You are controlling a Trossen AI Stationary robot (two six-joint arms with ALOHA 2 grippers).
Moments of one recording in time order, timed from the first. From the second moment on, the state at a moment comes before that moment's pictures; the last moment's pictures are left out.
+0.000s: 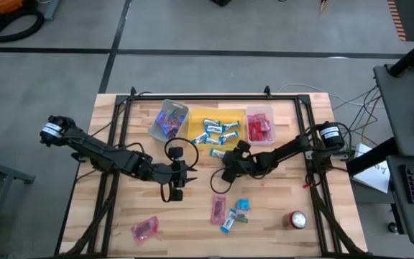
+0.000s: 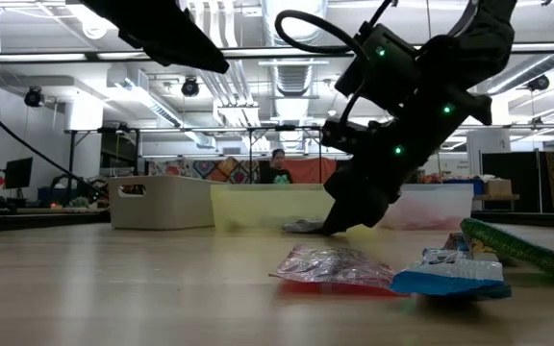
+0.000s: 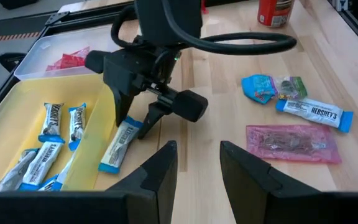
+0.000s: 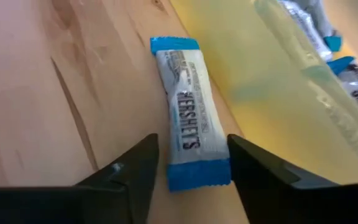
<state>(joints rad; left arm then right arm) -0.36 1.34 0.85 -0.11 -0.41 -0.09 0.12 1.88 0.83 0.11 0.57 0.32</state>
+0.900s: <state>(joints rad) -0.41 1.34 0.85 -0.14 -0.41 -0.29 0.14 1.68 0.85 0.08 0.31 0.21</state>
